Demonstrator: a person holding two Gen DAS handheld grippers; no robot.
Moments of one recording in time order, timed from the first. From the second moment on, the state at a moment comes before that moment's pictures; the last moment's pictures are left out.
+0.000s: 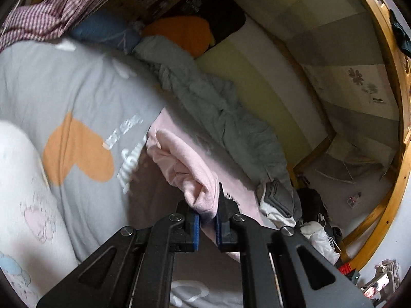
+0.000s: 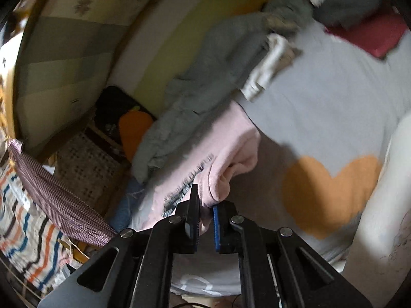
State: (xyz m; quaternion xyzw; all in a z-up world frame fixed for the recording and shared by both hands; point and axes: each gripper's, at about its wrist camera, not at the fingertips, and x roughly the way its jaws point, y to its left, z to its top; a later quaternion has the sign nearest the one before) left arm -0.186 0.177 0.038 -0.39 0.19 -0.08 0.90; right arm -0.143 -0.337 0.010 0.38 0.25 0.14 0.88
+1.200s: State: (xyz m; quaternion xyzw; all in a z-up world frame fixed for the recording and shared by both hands) left arm -0.007 0.175 0.018 -0.41 0.28 0.01 0.87; right arm 0.061 -0.303 -0.011 0.36 0.30 0.07 0.88
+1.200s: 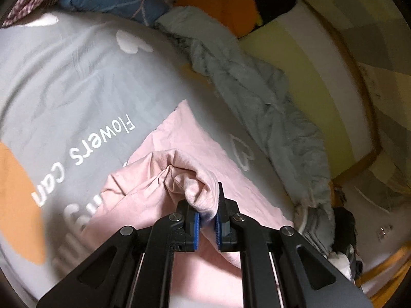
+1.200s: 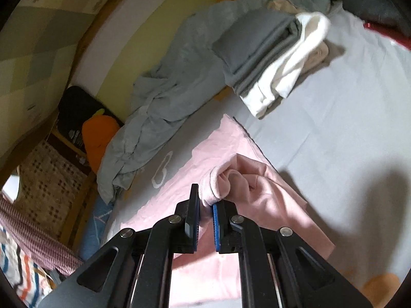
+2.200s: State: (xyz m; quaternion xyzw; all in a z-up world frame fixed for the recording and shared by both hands) left arm -0.078 0.180 0.013 -0.46 0.31 0.04 0.83; right arm -0.045 -0.316 0.011 0.38 0.28 0.10 0.87
